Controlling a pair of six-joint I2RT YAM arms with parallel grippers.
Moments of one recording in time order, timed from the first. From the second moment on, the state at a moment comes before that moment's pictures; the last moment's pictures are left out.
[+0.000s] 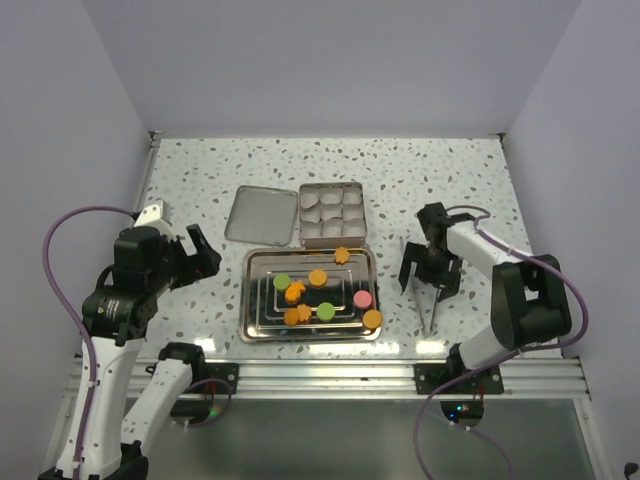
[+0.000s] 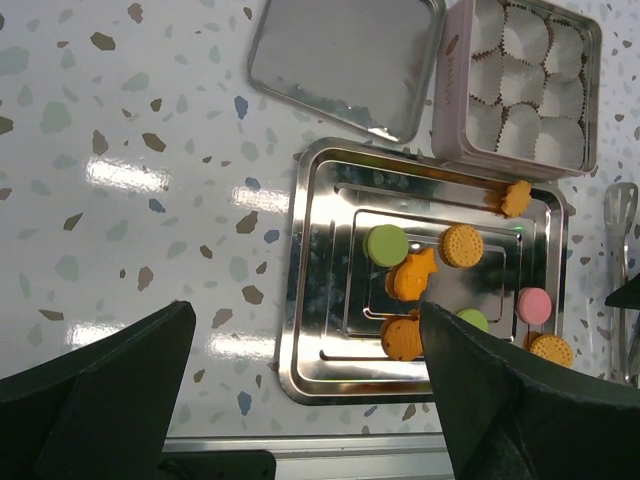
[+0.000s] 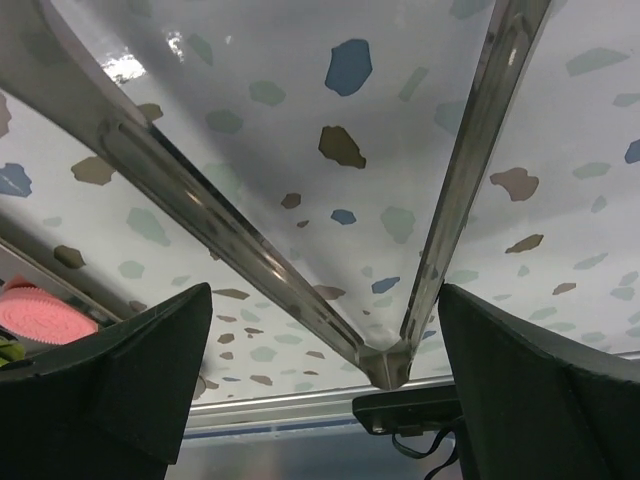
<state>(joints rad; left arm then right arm) -0.12 0.65 1.01 -1.02 0.00 -0.43 0.22 1.53 0.91 -0.92 0.02 0.53</state>
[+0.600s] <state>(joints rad) -0.12 0.68 0.99 -1.03 0.00 -0.46 0.16 1.61 0.88 -0.84 0.01 0.50</state>
